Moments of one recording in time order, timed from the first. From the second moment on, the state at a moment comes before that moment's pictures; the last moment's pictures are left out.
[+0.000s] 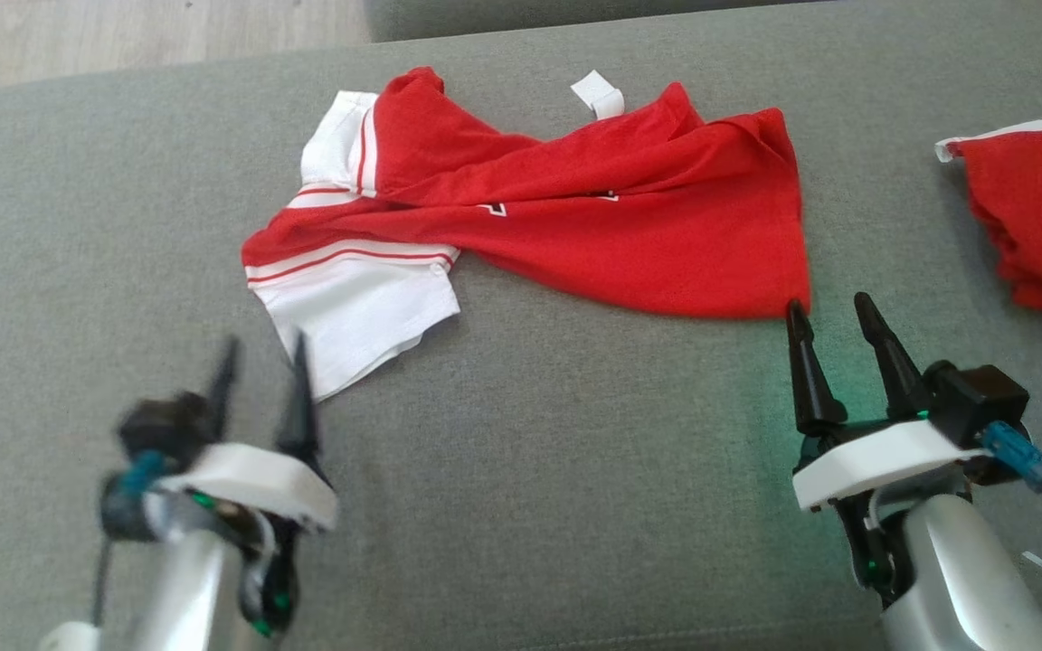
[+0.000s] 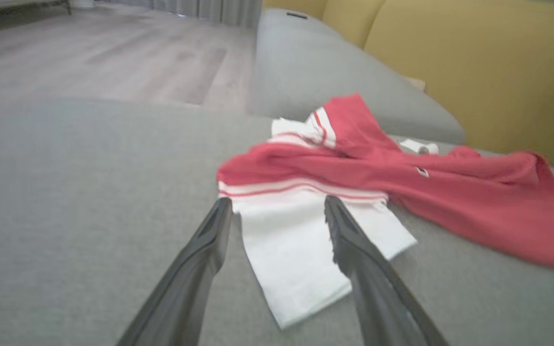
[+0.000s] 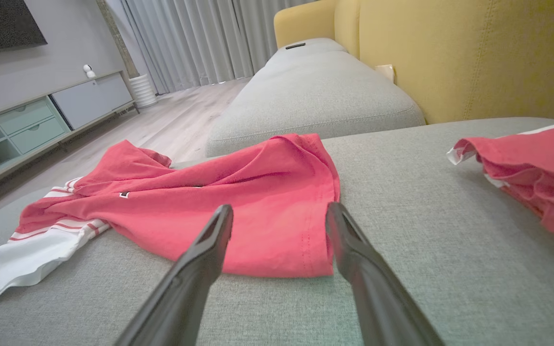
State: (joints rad) left arm -0.20 0.04 -0.11 0.41 -0.26 -0.01 -0.25; right arm -0.19 -0.07 0.09 0.35 0.22 0.13 -0.18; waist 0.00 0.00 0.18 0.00
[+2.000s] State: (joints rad) left arm -0.21 0.04 -0.03 0.36 -0.13 0.05 -0.25; right arm -0.20 -0.07 0.13 0.51 0.30 0.13 -0.07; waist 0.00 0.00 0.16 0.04
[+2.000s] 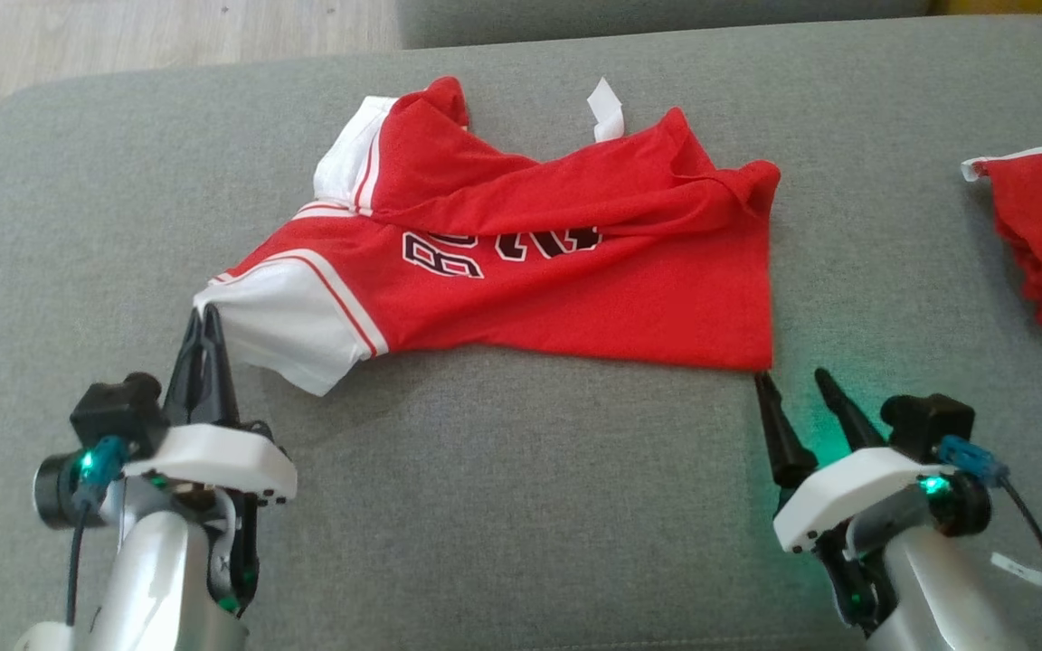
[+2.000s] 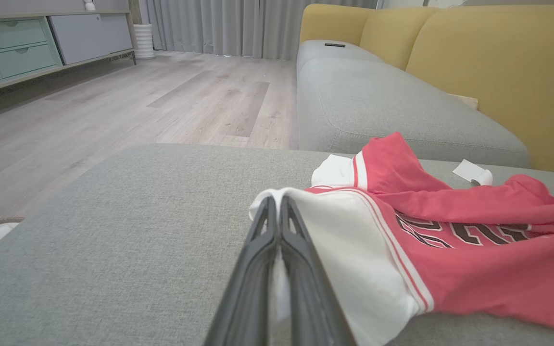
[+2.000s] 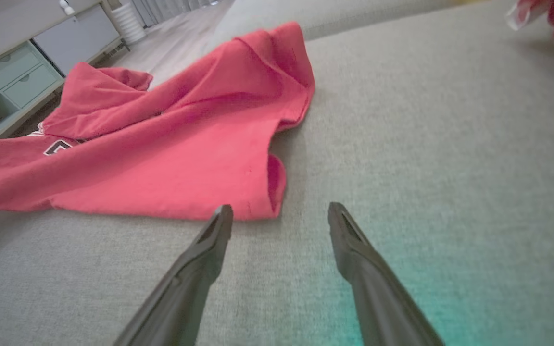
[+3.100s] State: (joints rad) left arm -0.24 0.03 -0.02 0.28 -0.21 0.01 -0.25; right arm -0.40 -0.16 0.35 0.62 0.60 0.13 -0.08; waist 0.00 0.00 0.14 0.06
